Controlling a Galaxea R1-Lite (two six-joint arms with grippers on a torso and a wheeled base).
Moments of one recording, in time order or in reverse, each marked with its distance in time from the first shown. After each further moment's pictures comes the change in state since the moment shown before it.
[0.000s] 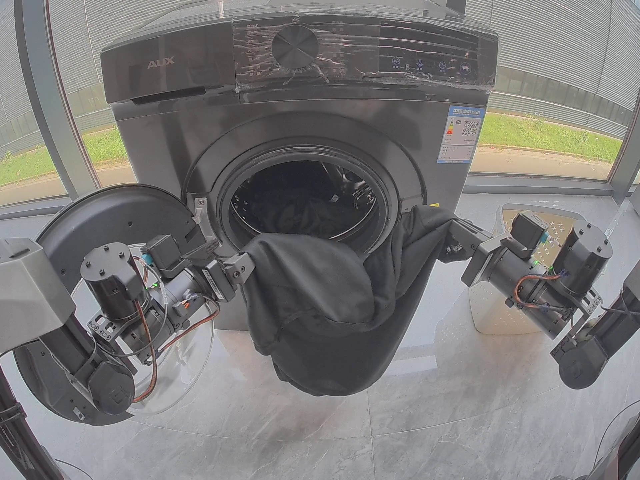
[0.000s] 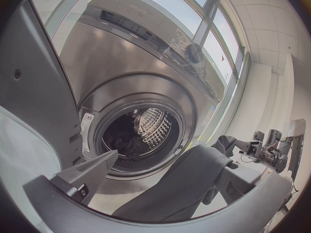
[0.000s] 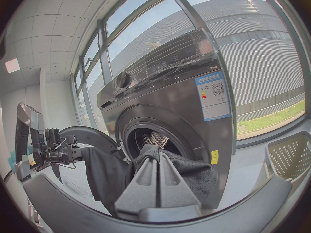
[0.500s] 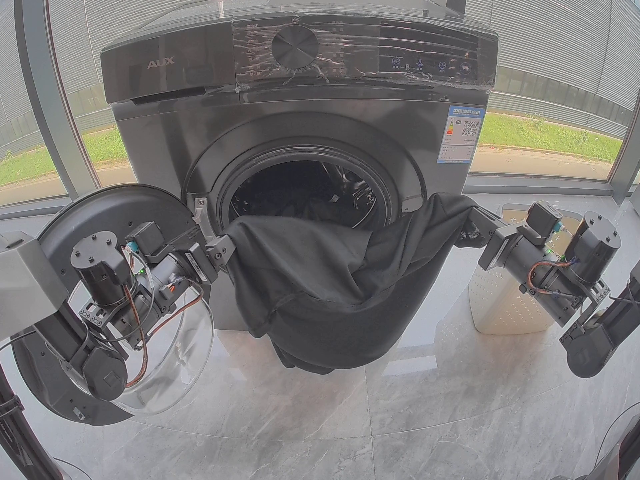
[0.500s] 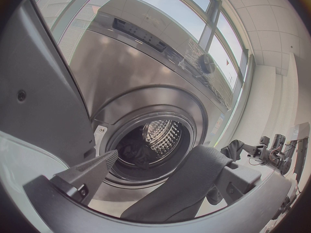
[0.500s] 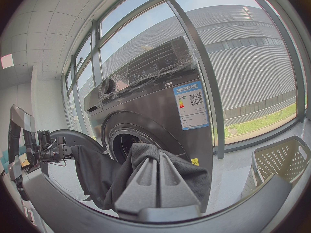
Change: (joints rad) left arm 0.078 0.000 -0.038 0.000 -0.001 -0.004; right arm -0.084 -0.016 -0.016 0.007 -0.001 -0.001
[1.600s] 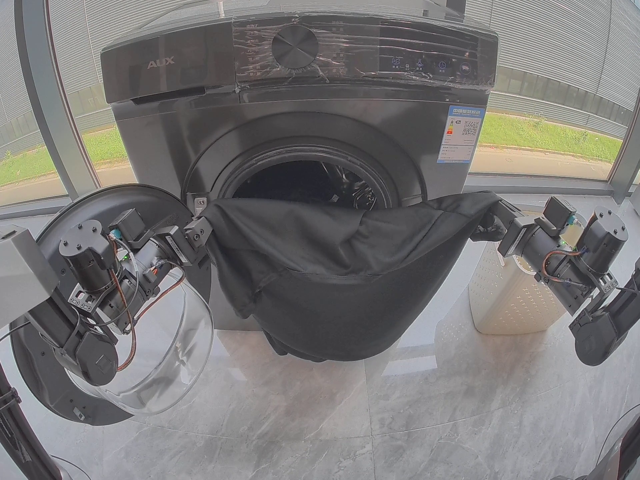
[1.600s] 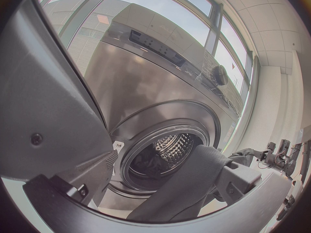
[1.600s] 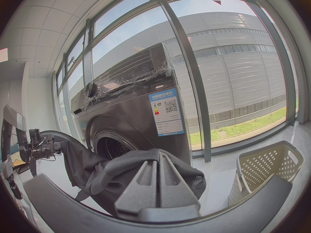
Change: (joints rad) left arm 0.086 0.001 -0.044 0.000 0.001 0.000; right arm -0.108 0.001 -0.013 0.002 0.001 0.000
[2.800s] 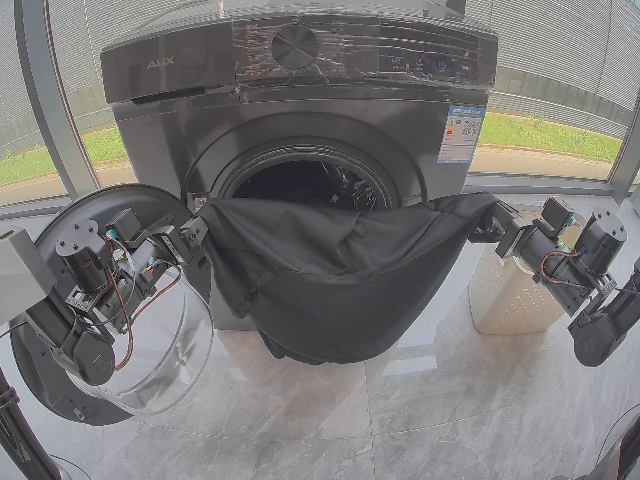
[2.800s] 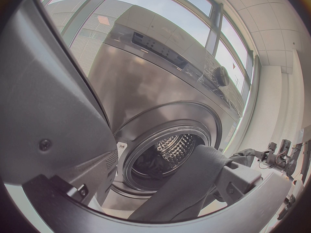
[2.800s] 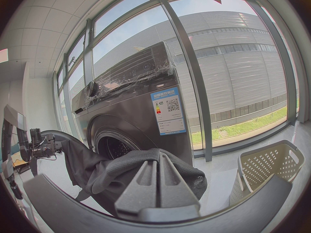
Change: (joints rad) left arm 0.014 -0.007 0.007 0.000 -0.003 0.003; right arm 0.010 0.003 0.001 -0.001 0.000 0.000
